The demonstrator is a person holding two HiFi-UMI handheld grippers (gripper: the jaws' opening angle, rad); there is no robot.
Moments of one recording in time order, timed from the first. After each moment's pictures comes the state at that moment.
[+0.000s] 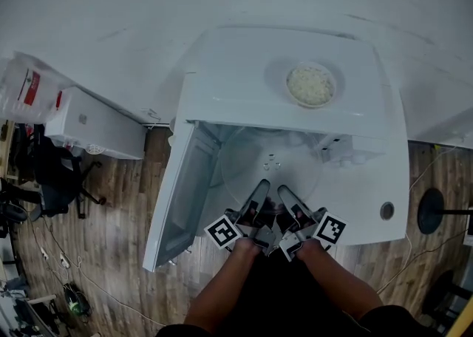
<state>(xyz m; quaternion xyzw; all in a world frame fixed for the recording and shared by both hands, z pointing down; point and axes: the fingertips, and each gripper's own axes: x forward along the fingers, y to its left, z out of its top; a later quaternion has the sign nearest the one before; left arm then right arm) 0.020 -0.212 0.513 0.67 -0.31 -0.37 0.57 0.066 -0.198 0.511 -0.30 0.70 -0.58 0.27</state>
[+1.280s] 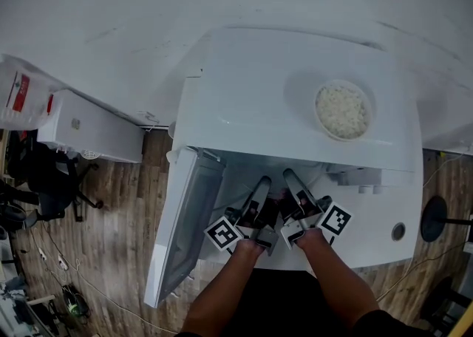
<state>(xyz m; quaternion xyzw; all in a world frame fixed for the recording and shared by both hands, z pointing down) -0.009 -0.291 0.537 0.68 -0.31 -0.40 0.53 0.051 -0.309 0.538 -0.31 0.71 -0.55 0.31</state>
